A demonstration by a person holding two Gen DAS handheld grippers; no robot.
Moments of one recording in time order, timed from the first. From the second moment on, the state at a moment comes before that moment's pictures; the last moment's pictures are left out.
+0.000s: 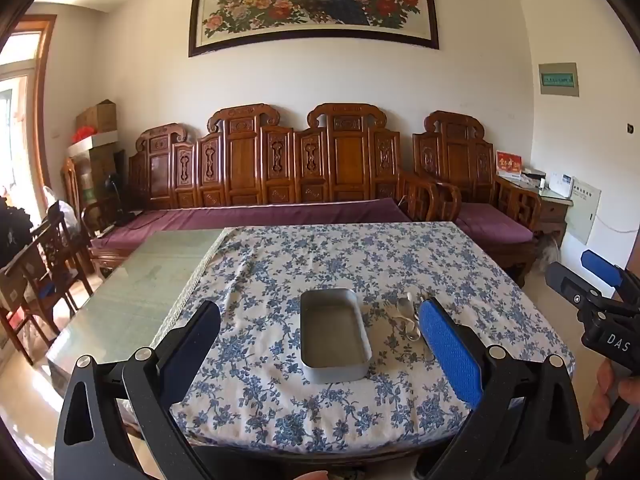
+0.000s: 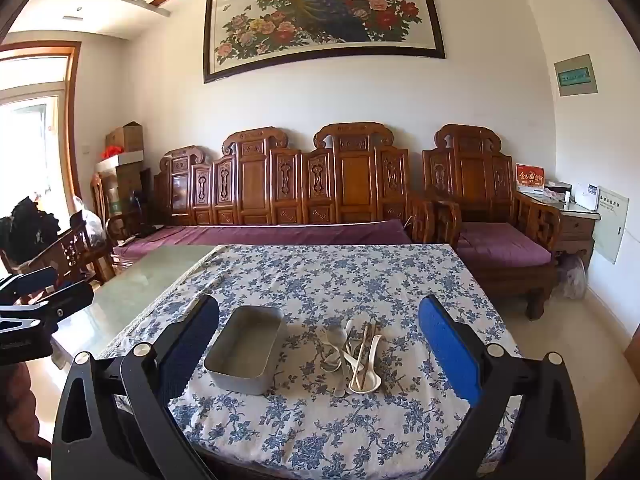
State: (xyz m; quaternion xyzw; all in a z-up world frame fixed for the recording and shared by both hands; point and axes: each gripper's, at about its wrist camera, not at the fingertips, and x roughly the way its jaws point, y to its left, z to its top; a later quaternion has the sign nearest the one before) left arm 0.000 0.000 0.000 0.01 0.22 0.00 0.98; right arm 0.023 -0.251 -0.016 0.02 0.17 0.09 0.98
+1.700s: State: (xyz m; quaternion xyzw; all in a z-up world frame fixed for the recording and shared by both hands) left arm -0.004 0.002 0.004 0.01 0.22 0.00 0.98; right arm 0.019 -0.250 -0.016 0.02 0.17 0.09 0.98
